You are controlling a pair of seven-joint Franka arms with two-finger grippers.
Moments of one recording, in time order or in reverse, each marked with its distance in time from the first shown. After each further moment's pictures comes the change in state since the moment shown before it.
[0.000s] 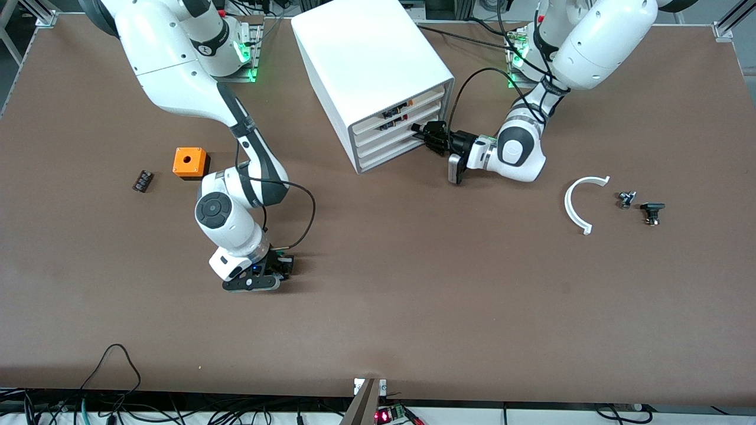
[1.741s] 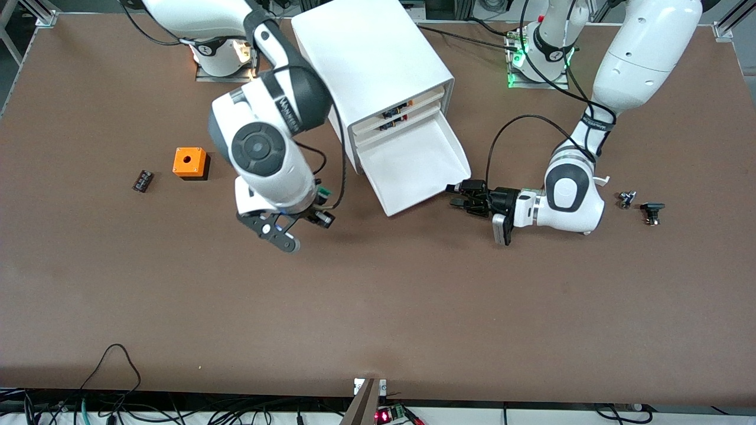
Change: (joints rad) left arm 0.077 0.028 0.153 0.383 0.272 -0.003 -0.283; right arm 0.230 -0.119 -0.012 0.463 0.000 -0.833 0.947
